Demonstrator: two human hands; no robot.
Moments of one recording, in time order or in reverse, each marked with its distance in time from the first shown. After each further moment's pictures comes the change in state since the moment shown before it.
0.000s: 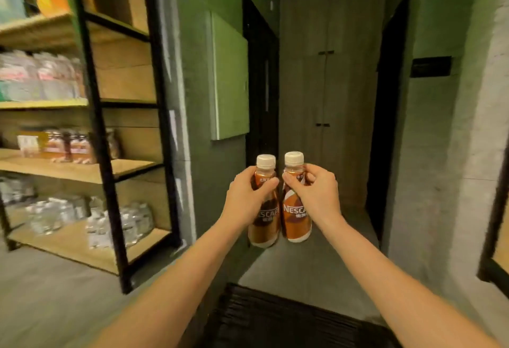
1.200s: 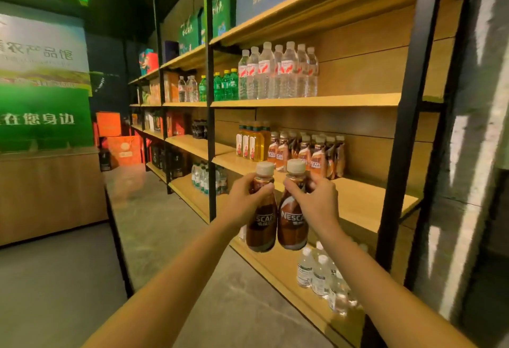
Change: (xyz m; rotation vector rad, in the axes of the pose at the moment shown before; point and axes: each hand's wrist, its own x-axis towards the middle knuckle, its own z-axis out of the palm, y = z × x) left_hand 0.140 -0.326 -0.699 0.158 0.352 -0.251; right_hand 0.042 -0.163 0.811 0.337 -0.407 -0.071
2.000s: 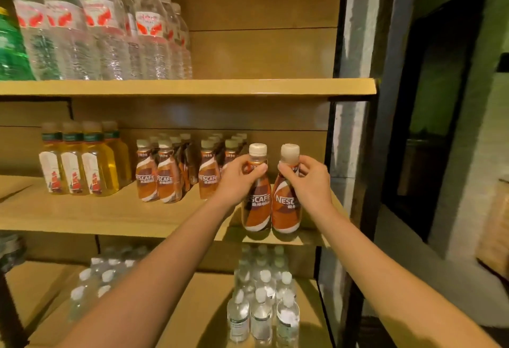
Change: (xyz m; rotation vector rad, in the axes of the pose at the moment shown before) left_hand 0.301 -0.094 0.101 -0.279 -0.665 0.214; right_hand 0.175 0.108 0.022 -0.437 0.597 0.177
